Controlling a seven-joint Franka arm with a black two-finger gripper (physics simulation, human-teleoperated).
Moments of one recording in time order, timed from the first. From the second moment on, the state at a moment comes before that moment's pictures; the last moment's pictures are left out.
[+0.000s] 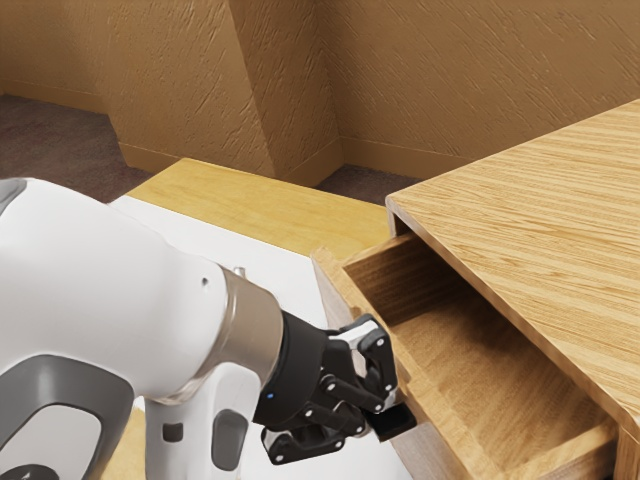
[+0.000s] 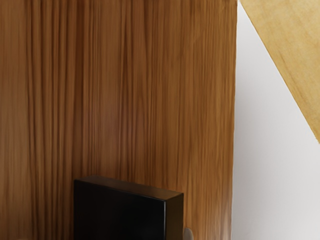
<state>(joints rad) 0.06 -0.68 -0.51 -2.26 -0.40 2.25 1.76</state>
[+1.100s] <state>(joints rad) 0.13 -0.94 -0.46 -2.34 -0.40 2.03 1.70</state>
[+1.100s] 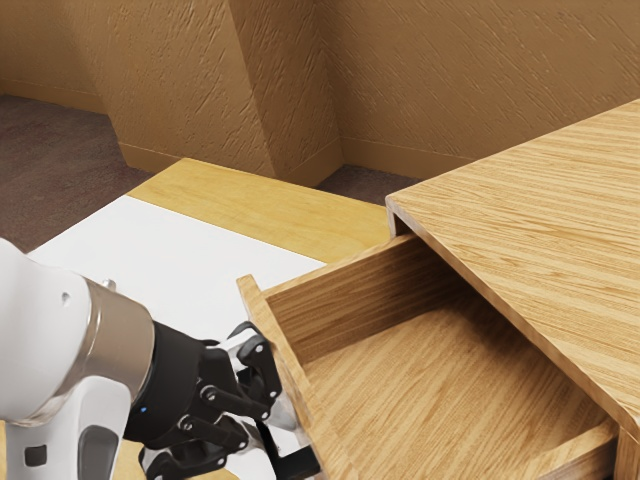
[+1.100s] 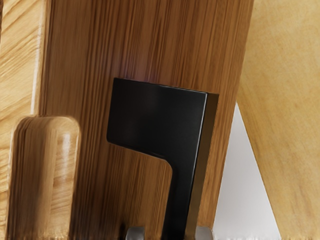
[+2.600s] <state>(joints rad) 0.16 -1.06 -0.45 -2.37 -0.39 1.92 1.66</state>
